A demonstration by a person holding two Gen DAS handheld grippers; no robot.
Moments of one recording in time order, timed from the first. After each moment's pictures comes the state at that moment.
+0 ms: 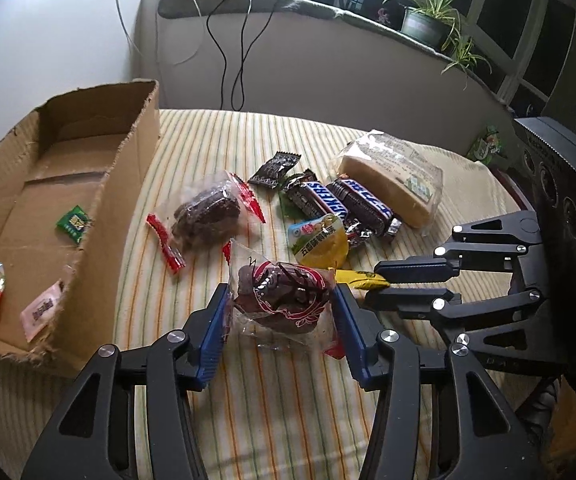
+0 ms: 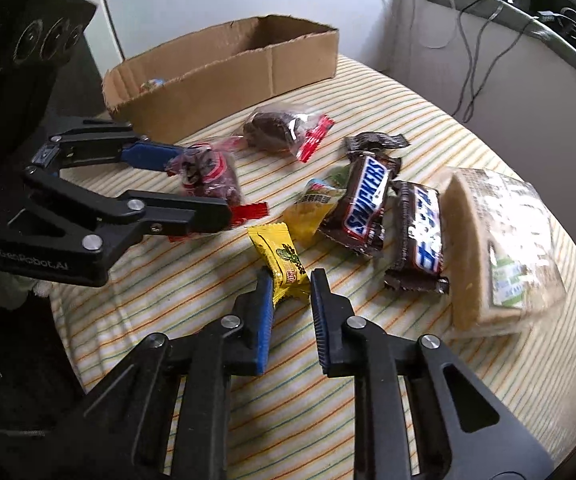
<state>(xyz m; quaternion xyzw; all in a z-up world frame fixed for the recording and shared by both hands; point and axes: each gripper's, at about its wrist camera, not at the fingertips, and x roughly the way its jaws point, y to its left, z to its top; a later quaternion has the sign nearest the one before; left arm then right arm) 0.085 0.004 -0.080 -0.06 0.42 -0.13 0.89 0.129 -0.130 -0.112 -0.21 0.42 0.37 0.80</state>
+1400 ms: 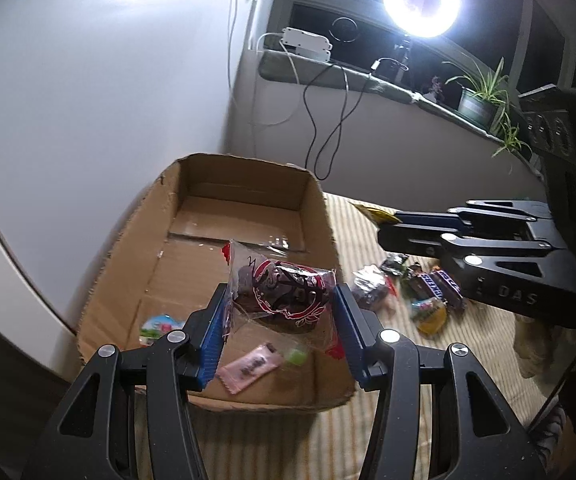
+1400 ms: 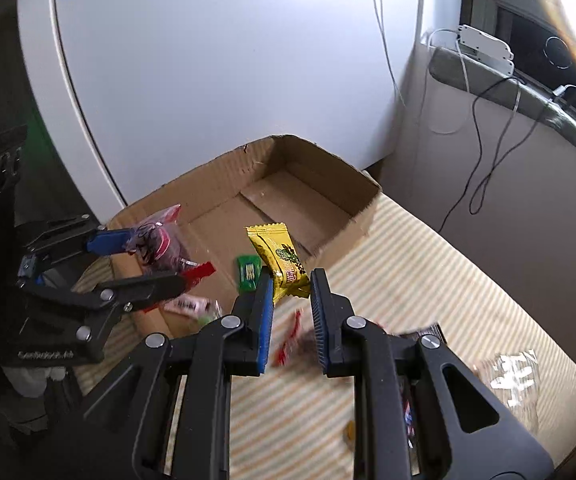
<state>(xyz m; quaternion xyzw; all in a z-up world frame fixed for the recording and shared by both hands) 0.075 0.133 -0.033 -0.09 0.35 -0.04 0.93 0.168 0.008 -0.032 -0.17 0.35 0.36 0.85</state>
